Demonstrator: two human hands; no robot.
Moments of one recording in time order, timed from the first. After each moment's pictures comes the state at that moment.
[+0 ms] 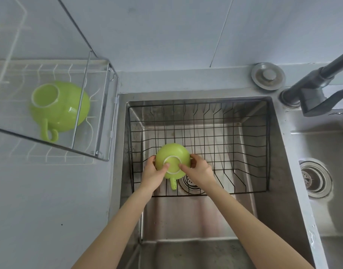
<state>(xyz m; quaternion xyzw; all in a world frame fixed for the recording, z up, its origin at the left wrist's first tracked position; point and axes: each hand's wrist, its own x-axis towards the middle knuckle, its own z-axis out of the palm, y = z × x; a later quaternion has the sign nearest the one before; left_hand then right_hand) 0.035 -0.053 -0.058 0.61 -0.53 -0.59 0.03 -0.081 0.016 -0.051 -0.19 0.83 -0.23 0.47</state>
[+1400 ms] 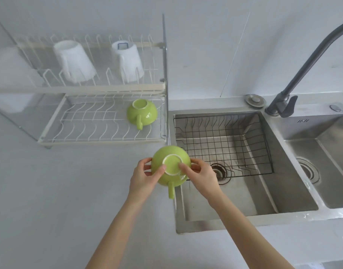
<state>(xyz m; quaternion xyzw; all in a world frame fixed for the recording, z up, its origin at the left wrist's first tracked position) 0.243 -0.025 0.083 0.53 -0.59 -0.58 0.19 0.116 0.061 0.093 -0.21 0.79 -0.44 0.38</state>
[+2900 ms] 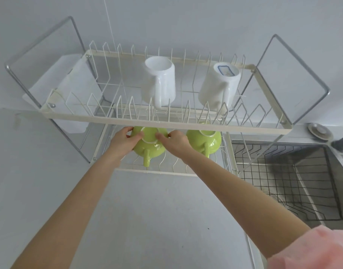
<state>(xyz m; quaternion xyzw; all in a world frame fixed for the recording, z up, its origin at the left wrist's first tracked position) 0.339 -0.315 0.099 0.56 -0.61 -0.53 0.18 0.210 -0.238 0.116 -0.36 0.80 -0.28 0.39</state>
